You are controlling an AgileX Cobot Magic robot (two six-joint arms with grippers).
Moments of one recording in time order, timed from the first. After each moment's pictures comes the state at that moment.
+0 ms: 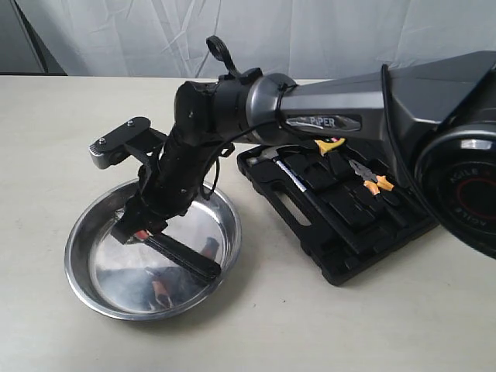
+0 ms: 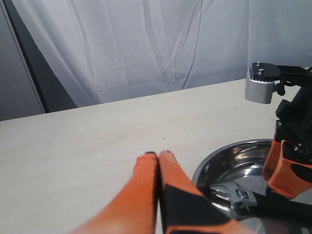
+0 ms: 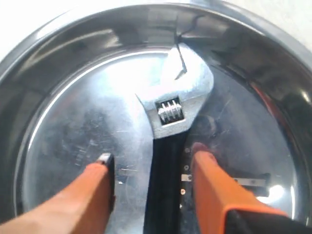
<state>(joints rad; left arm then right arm) -0.04 0.00 0.00 0.05 0.19 0.03 0.83 2.23 -1.64 0.44 0.70 -0.52</state>
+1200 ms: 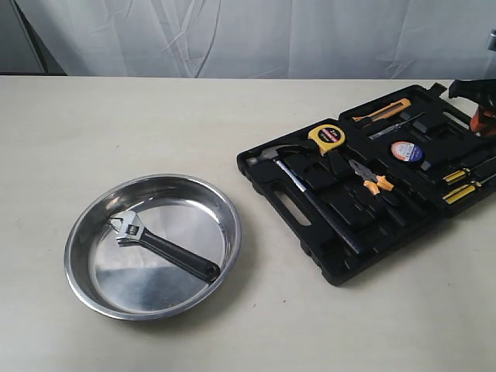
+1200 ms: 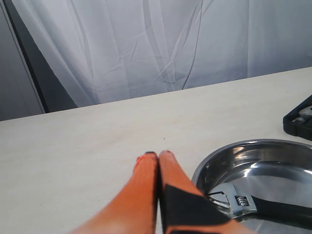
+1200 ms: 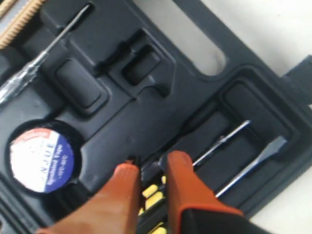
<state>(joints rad) -0.04 0.00 0.00 0.05 0.19 0.03 -0.22 2.04 -1.49 0.19 0.78 -0.13</state>
